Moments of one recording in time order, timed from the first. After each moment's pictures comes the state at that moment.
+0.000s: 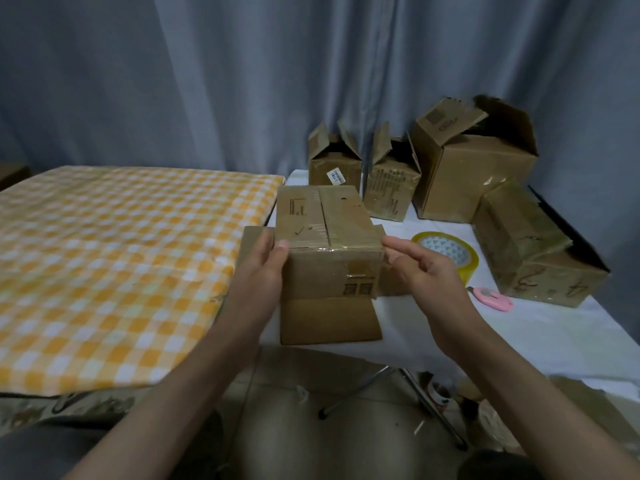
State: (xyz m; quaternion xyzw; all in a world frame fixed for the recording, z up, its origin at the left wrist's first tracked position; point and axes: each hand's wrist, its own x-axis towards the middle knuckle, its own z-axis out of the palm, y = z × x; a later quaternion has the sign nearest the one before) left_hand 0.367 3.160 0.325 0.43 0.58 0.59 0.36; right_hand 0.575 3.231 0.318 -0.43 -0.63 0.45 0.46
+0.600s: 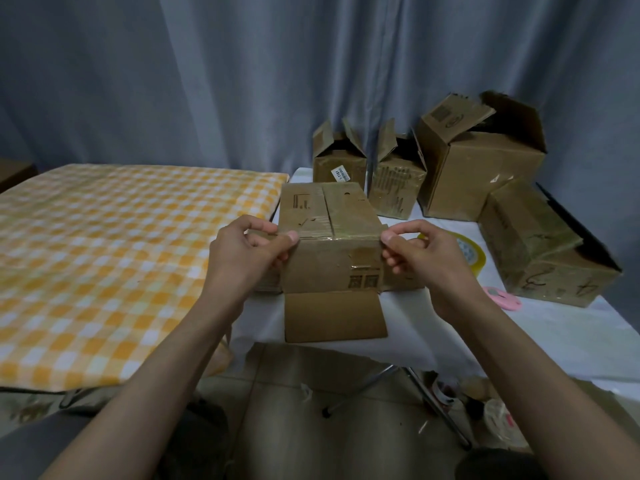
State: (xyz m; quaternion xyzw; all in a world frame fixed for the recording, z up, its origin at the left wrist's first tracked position) left_hand 0.329 3.186 0.331 0.43 0.65 0.58 0.24; right_hand 0.565 3.258 0.333 -0.48 -0.58 0.47 0.46
